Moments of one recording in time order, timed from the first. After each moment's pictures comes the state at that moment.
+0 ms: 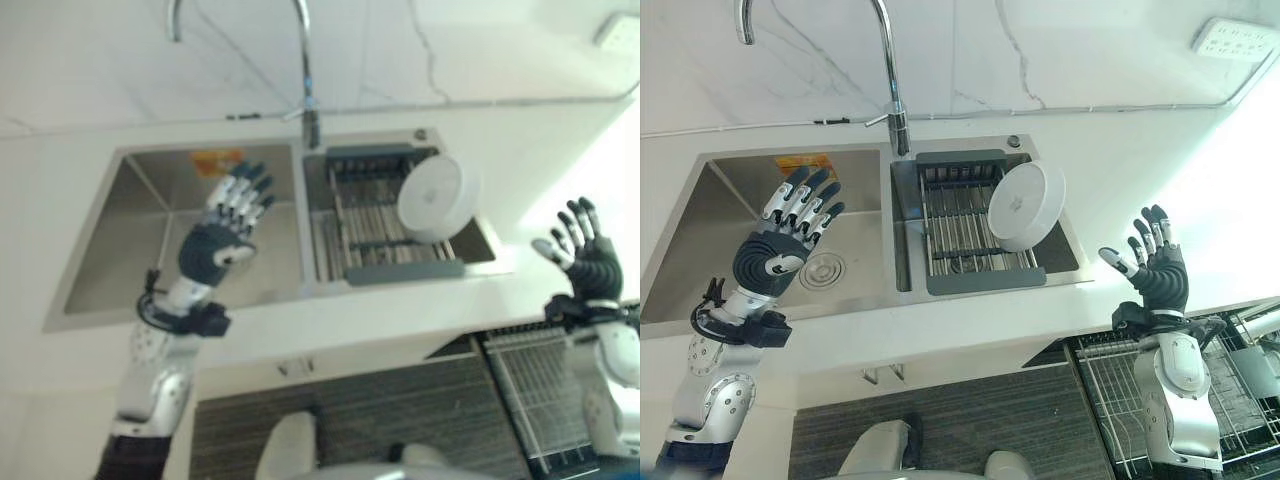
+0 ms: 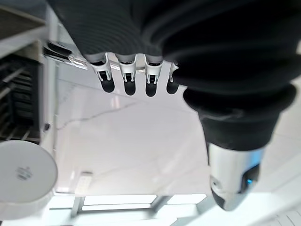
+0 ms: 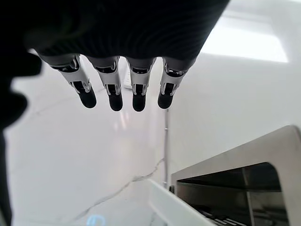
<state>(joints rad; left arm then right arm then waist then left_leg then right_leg) 0.02 0.46 0.08 -0.34 -0.72 -0.16 -0.37 0.09 -0.43 -0.25 -0.25 0.45 -0.03 -0.05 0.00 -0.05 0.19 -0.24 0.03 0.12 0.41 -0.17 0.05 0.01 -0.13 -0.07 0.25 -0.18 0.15</state>
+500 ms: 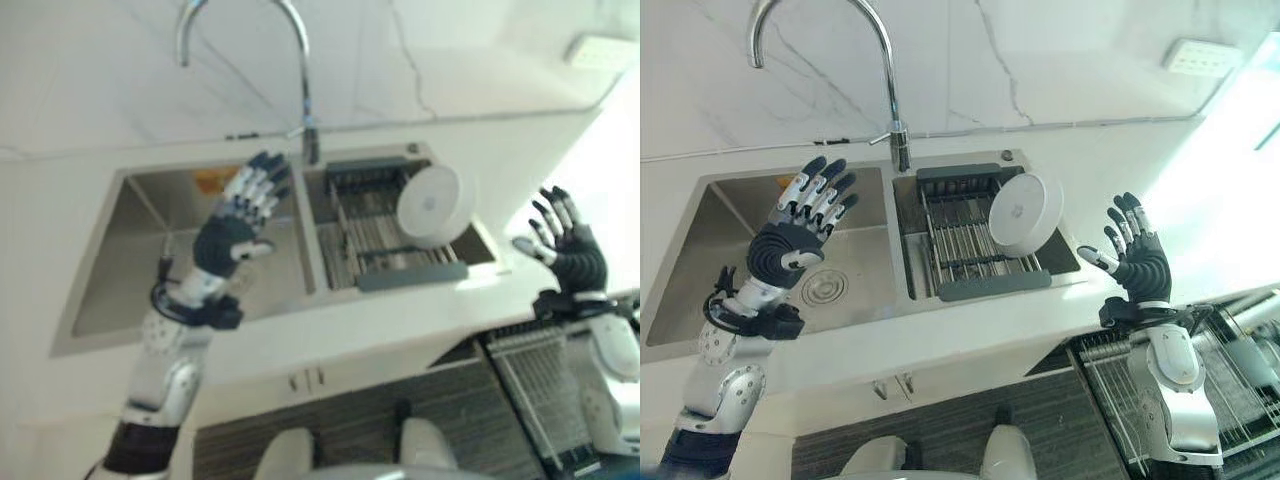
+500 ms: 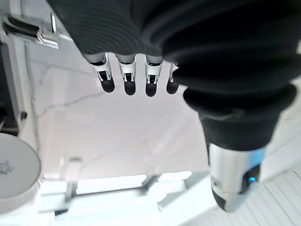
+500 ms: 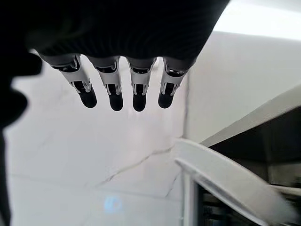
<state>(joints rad) 0.02 0.45 0.01 -0.38 -0.68 -0.18 -0.33 0.06 -0.48 -0.21 -0.32 0.49 0.01 0.00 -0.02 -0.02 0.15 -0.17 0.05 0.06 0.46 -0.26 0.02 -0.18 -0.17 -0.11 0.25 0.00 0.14</state>
